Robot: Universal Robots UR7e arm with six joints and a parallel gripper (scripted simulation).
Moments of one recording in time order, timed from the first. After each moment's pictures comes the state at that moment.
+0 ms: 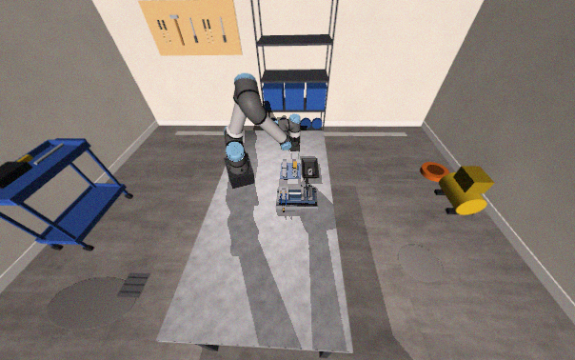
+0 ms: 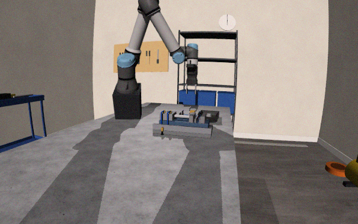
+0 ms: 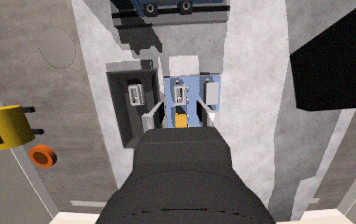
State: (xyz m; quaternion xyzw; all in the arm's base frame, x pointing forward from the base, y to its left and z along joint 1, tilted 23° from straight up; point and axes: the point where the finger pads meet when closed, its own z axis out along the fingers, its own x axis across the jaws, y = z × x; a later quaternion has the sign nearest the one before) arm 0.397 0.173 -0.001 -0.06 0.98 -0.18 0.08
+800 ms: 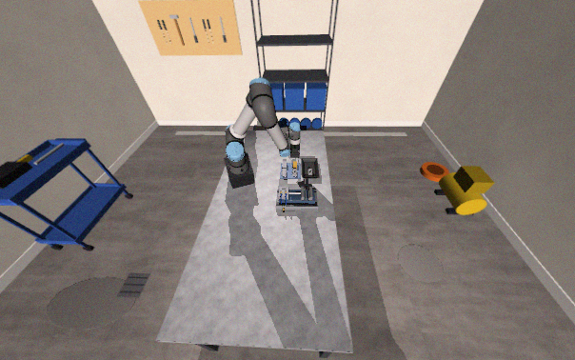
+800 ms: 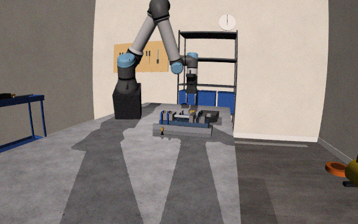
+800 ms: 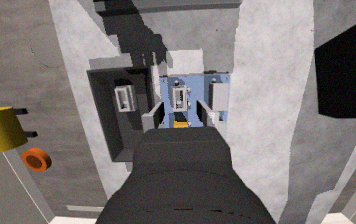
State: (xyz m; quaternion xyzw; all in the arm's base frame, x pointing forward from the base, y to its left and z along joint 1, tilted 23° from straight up) arm 0.409 0.152 -0.059 -0.06 0.98 -0.18 0.08
